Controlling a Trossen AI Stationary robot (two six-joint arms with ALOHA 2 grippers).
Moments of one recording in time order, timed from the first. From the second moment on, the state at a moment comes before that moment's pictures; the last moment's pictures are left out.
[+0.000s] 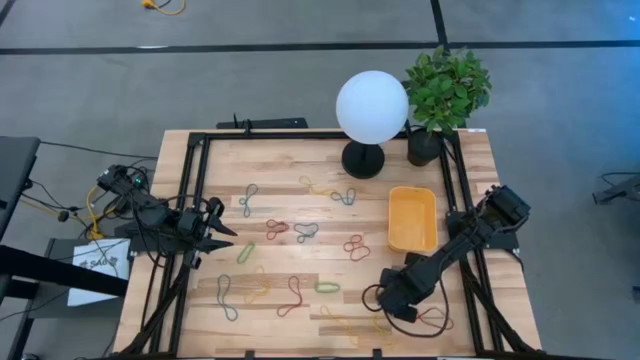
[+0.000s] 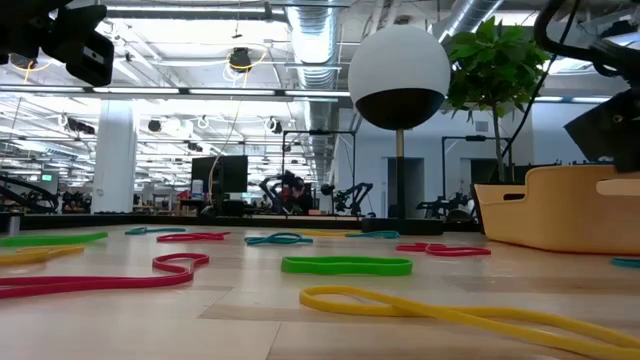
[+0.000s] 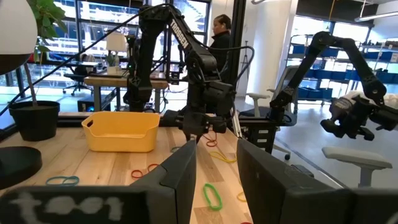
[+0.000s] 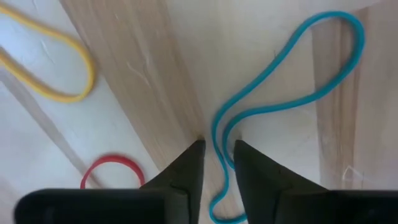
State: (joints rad) left arm -0.62 0.00 0.08 0.06 -0.38 -0.05; right arm 0.67 1.86 1.02 -0.88 -0.14 0.92
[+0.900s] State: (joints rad) left arm -0.62 0.00 0.08 0.06 -0.39 -0.05; right arm 0.70 1.55 1.33 -1.46 0.30 1.04
